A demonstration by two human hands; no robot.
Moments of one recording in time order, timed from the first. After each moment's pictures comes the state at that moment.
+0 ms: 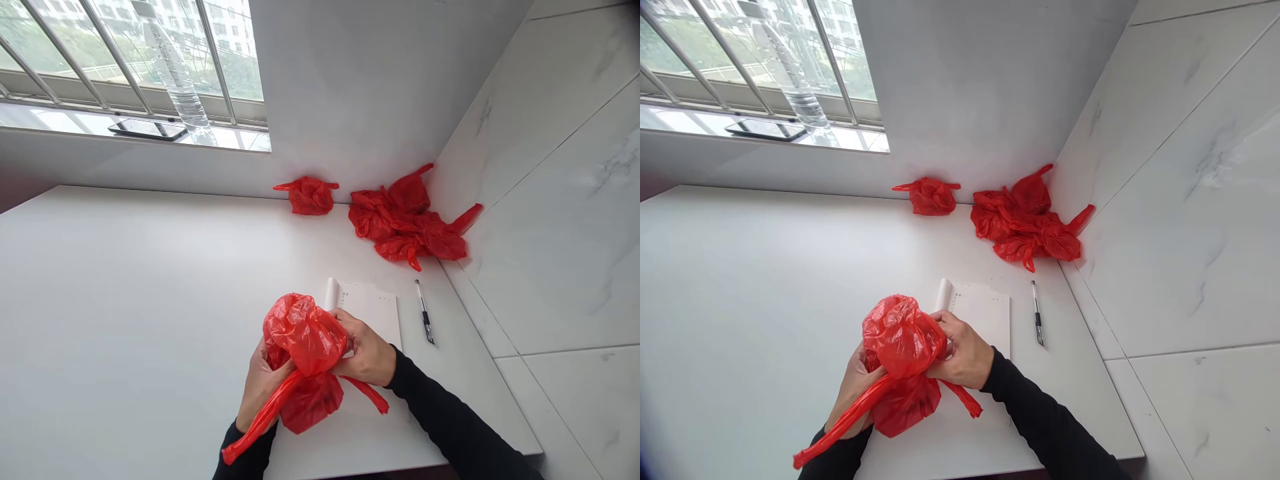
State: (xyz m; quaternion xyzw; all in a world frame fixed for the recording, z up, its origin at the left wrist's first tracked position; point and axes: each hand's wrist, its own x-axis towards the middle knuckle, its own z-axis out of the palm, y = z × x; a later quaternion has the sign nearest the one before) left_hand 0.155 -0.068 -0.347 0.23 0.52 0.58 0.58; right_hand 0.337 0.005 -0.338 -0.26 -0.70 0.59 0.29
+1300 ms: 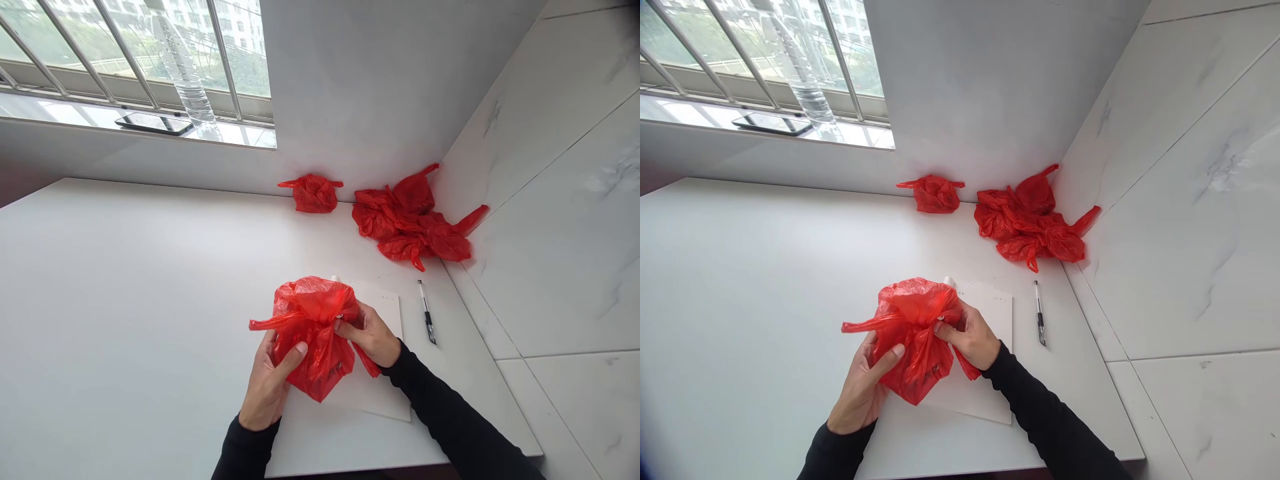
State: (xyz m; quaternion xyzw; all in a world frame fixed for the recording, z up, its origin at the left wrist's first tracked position) left_hand 0.163 -0.069 -0.347 0.23 0.46 0.62 0.60; right_hand 0.334 0.015 -0.343 -0.24 -0.56 0.70 0.38
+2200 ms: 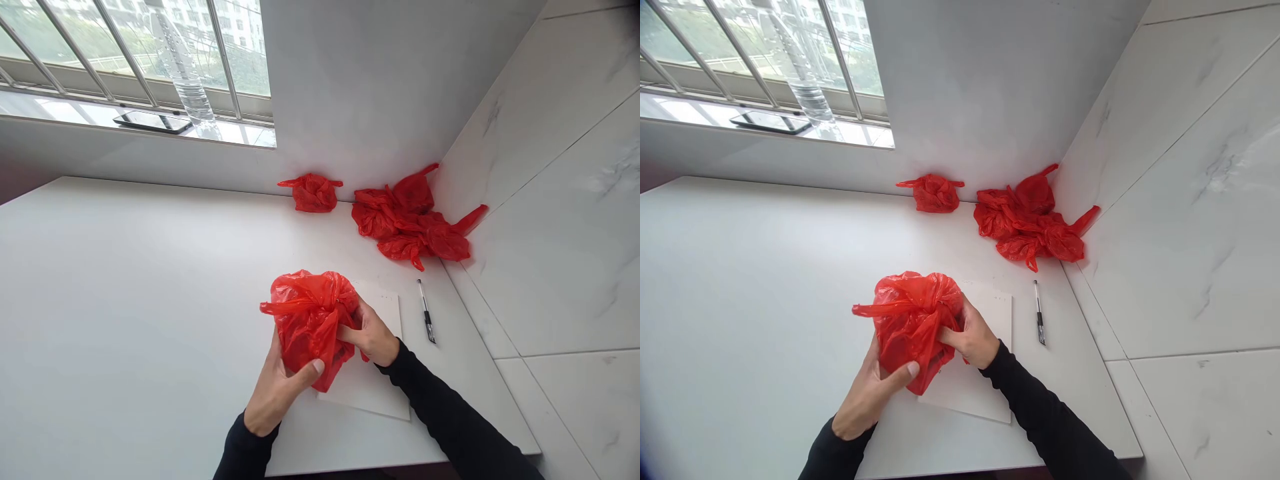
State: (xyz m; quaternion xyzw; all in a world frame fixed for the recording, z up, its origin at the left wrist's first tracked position) left_hand 0.172 -0.073 -0.340 0.31 0.50 0.59 0.55; right_hand 0.333 0.015 -0.341 -0.26 -0.56 0.69 0.38
